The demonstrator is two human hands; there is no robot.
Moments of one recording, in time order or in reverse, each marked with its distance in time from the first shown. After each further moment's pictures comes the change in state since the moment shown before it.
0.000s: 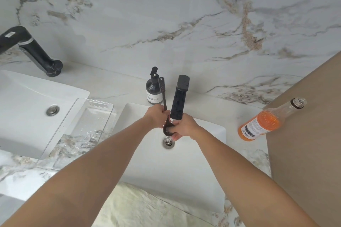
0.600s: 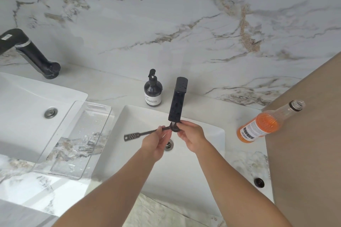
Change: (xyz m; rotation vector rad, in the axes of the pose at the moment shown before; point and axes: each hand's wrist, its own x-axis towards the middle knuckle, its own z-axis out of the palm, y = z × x) left_hand -0.029 -0.044 0.058 -1.502 0.066 -0.435; right_hand -0.006 0.031 0.006 0.957 0.266 0.104
